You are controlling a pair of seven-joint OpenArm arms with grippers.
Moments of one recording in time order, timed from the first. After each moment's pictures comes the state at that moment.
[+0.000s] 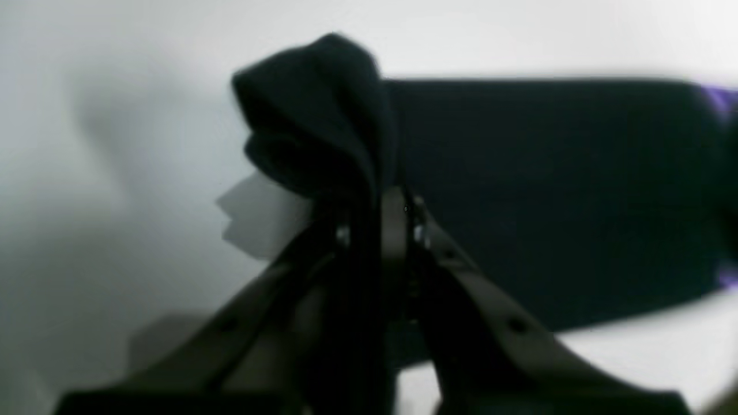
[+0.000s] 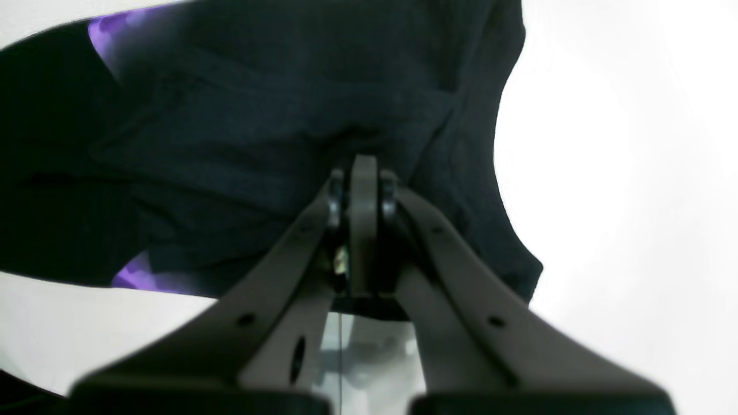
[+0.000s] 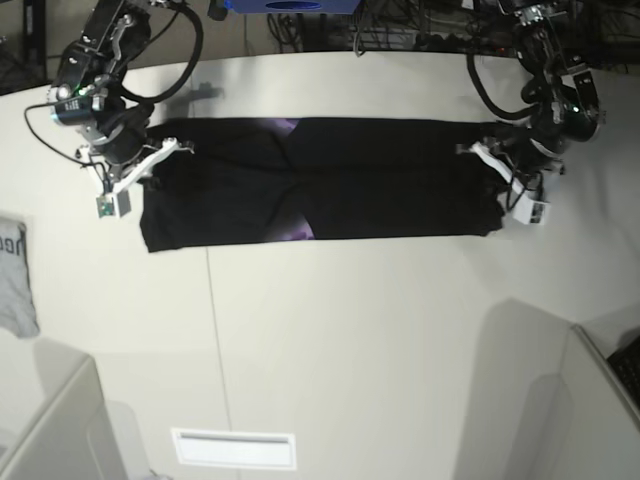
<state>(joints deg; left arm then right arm) 16.5 -9.9 -24.4 107.5 -34.2 -23.0 60.6 -15.7 -3.0 26.2 113.9 18.4 24.9 -63.7</state>
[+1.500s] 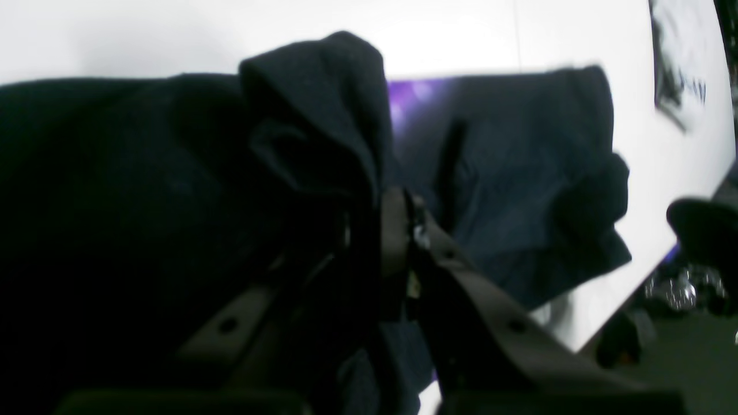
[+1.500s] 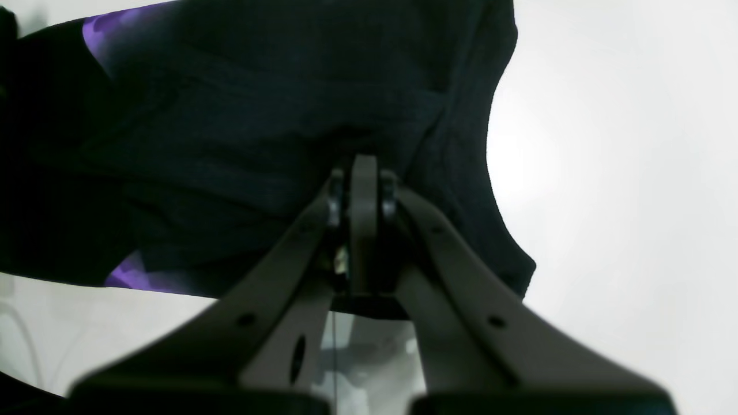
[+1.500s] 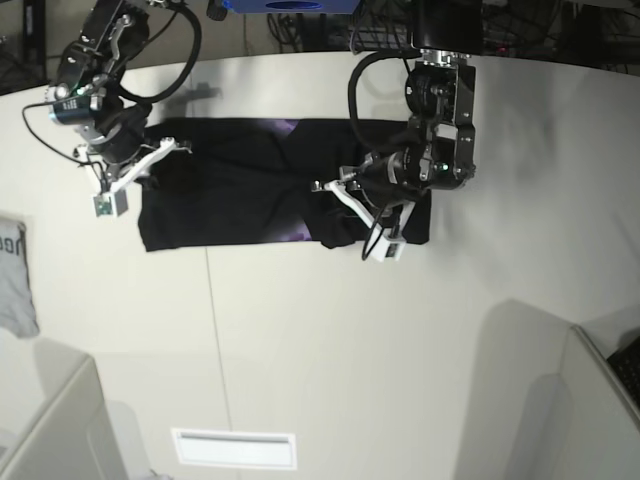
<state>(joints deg) 3.3 2.0 2.0 92.3 -33.5 -7.1 59.6 -15.7 -2.9 26.6 113.9 18.4 24.9 -63.7</state>
